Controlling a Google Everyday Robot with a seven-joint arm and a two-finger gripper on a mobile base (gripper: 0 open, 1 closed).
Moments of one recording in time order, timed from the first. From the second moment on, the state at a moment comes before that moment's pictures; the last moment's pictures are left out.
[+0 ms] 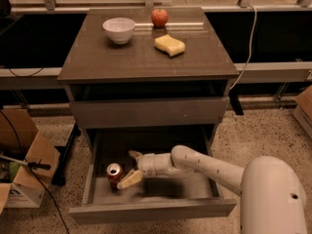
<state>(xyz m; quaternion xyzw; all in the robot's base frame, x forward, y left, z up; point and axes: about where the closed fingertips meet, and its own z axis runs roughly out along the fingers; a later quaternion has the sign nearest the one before) 0.584 0.120 0.429 -0.45 0.65 0.48 0.38</state>
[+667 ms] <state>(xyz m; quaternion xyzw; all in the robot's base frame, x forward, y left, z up) 0.580 0.173 0.424 -0.43 0.62 0.53 0.38</state>
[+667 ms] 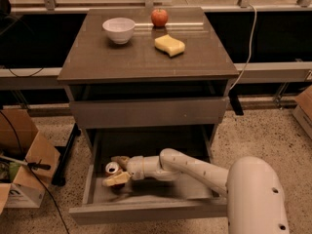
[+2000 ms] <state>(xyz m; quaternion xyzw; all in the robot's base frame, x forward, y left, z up) 0.547 0.048 0.549 -0.38 0.68 0.48 0.41</state>
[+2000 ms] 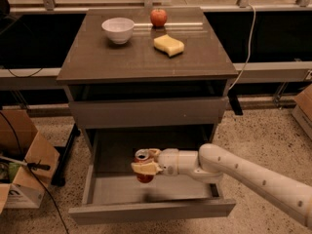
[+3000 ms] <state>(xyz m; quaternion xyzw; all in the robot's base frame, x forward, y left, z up) 0.547 -0.108 0.793 -0.42 0.74 0.33 0.41</state>
